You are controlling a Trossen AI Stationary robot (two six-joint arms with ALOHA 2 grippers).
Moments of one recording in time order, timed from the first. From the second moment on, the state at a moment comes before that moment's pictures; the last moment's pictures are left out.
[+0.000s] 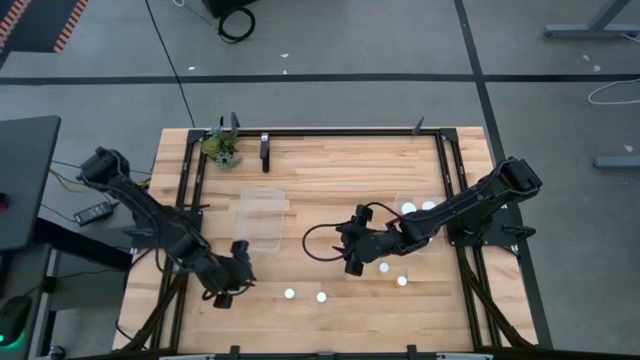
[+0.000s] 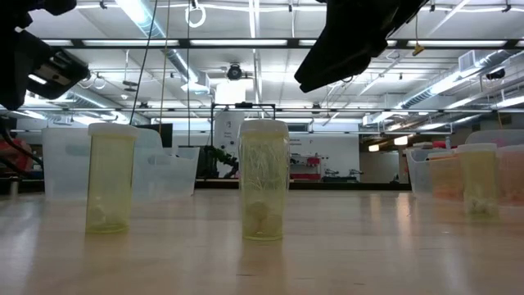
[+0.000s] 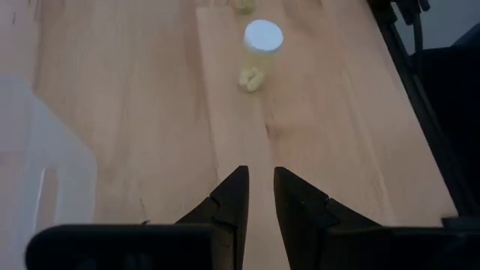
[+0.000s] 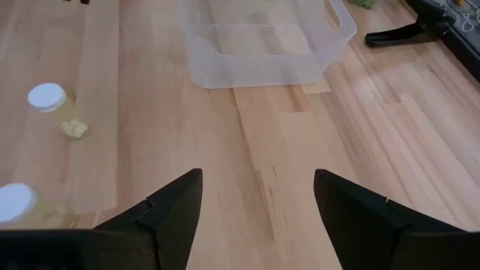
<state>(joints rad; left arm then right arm) -0.74 1.20 0.60 -0.25 -0.28 -0.52 0.37 1.59 1.03 -0.24 0.52 0.35</state>
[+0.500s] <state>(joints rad) -0.70 1.36 0.66 -0.22 -0.31 -0.51 0.38 1.59 1.03 -0.23 0.54 0.34</state>
